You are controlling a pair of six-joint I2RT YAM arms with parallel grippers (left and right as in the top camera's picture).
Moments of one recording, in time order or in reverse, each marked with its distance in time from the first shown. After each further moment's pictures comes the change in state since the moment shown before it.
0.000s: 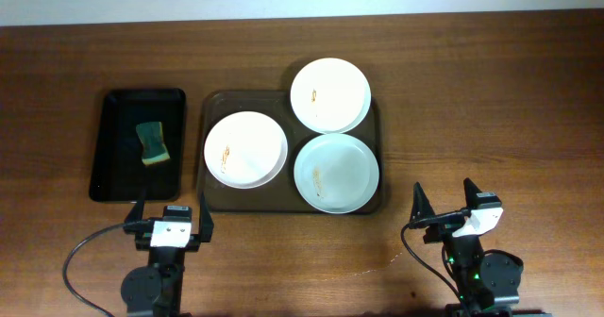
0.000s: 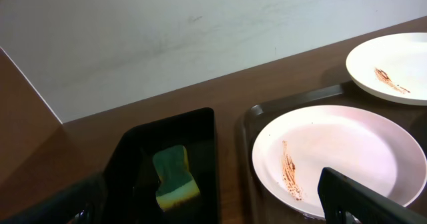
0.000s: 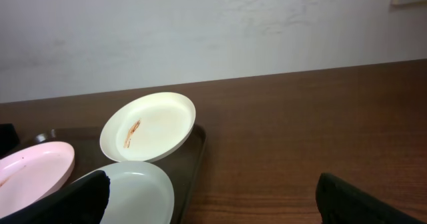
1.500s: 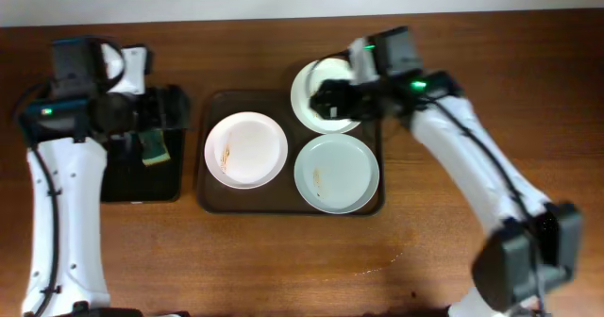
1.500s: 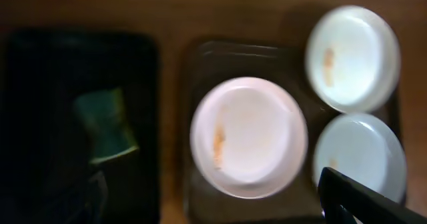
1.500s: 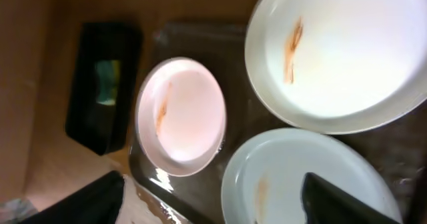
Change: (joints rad) left arm 0.089 1.518 1.548 -0.964 0.237 -0.258; right arm 0.327 1.775 1.533 -0.668 -0.317 0.238
